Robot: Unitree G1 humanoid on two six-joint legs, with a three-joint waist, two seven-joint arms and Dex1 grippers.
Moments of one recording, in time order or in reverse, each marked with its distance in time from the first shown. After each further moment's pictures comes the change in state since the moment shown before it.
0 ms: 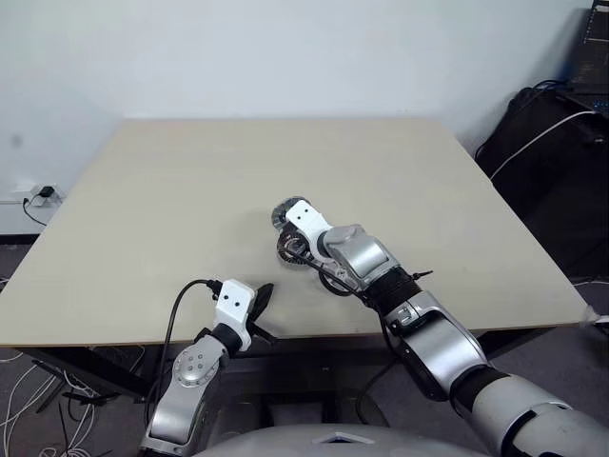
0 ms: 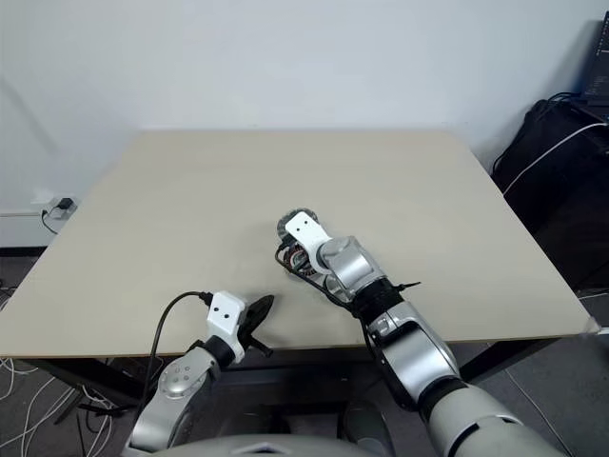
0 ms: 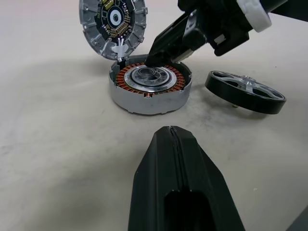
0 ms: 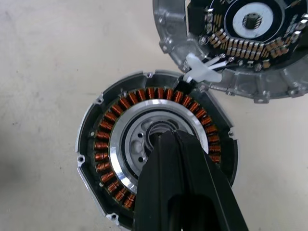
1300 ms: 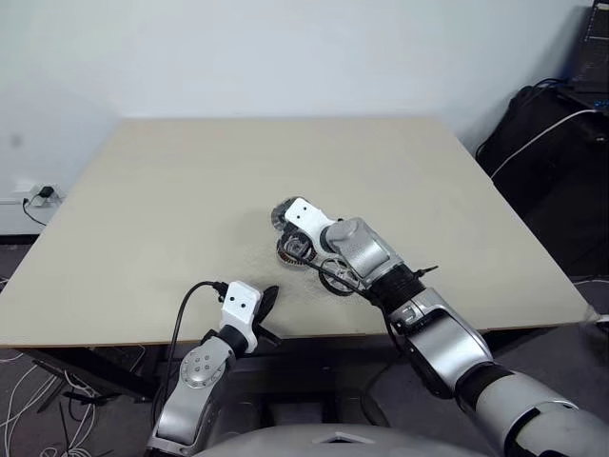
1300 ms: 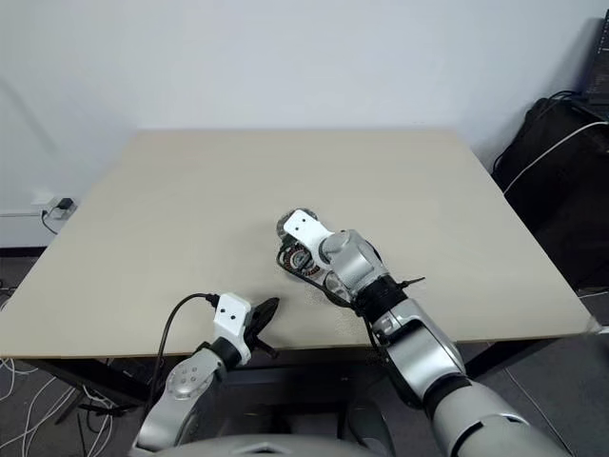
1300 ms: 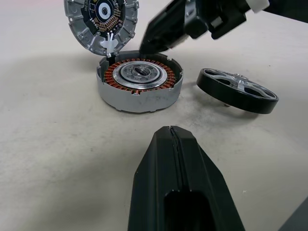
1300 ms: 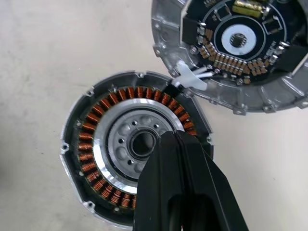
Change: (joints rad) left arm -0.002 -0.017 -0.030 0.017 0.000 0.000 0.020; right arm 0.003 -0.033 0.040 -0.046 -0.095 -0.034 0.082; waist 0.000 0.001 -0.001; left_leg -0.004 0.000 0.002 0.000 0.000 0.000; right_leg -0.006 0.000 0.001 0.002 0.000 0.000
